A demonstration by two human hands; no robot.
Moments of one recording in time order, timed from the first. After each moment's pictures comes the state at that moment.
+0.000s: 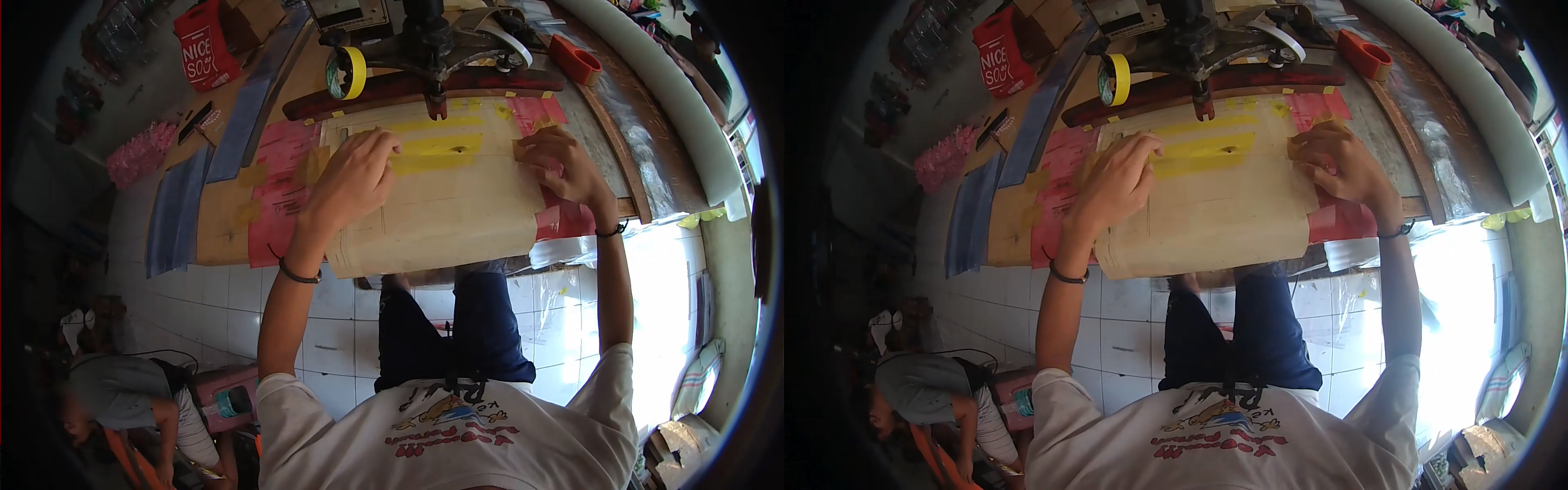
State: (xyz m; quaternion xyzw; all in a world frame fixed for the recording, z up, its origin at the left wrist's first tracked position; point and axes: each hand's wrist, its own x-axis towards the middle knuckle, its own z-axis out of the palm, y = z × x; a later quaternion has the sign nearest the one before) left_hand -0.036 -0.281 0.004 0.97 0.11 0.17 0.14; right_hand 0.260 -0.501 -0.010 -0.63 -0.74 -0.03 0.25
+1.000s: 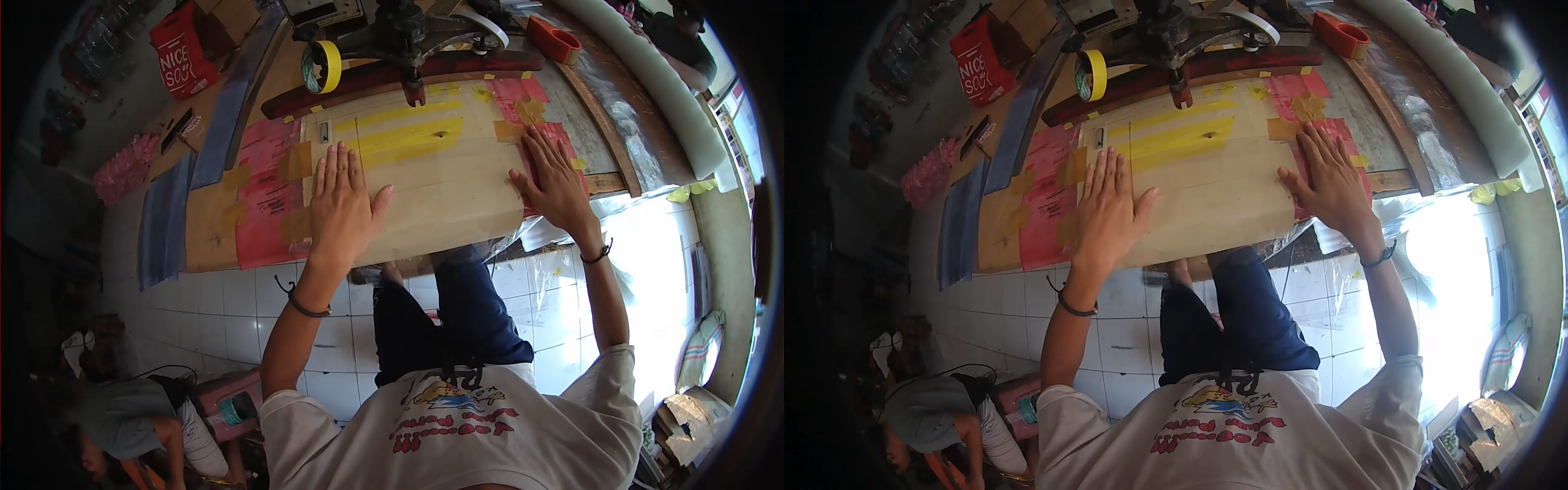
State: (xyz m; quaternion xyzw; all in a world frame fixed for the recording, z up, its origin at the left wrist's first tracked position) left_hand -0.058 -0.317 -0.052 0.95 0.25 0.16 -0.10; right_hand 0.202 -0.540 -0.050 -0.84 -0.52 -0.09 0.14
